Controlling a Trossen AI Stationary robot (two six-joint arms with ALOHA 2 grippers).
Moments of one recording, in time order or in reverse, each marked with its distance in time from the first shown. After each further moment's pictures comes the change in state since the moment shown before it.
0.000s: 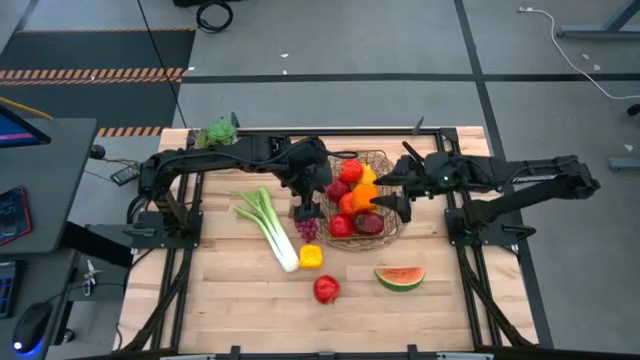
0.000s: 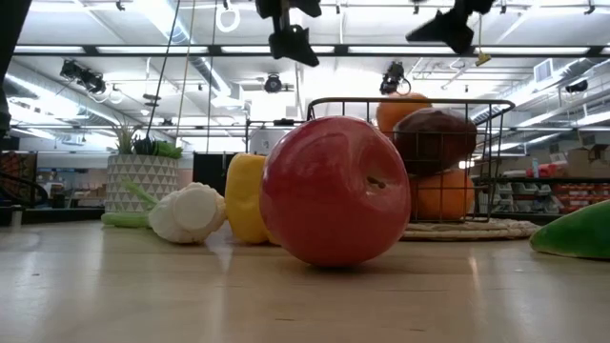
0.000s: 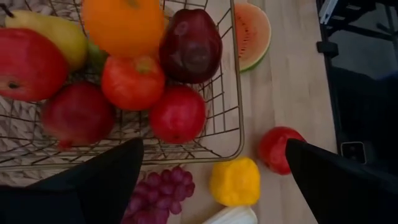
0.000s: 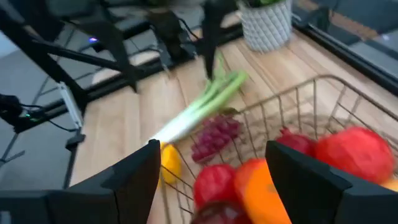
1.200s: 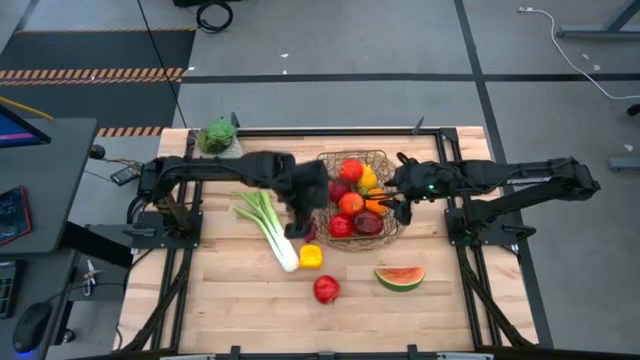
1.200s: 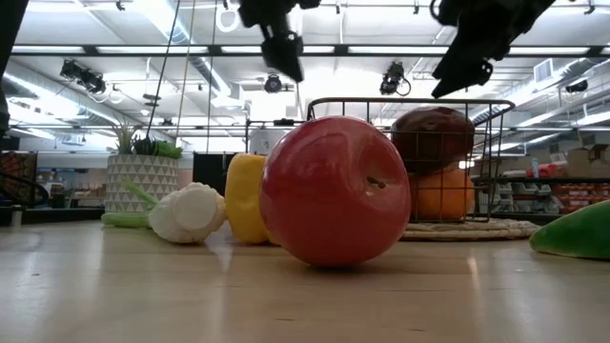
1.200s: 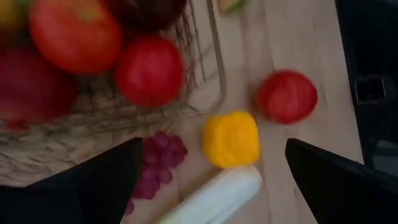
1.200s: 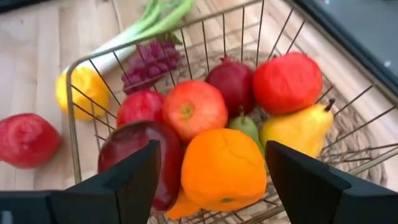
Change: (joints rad) left arm -0.079 0.002 -0.088 -0.058 -0.038 0.117; right arm -0.008 -0.002 -0.085 -0.200 0.137 -0.098
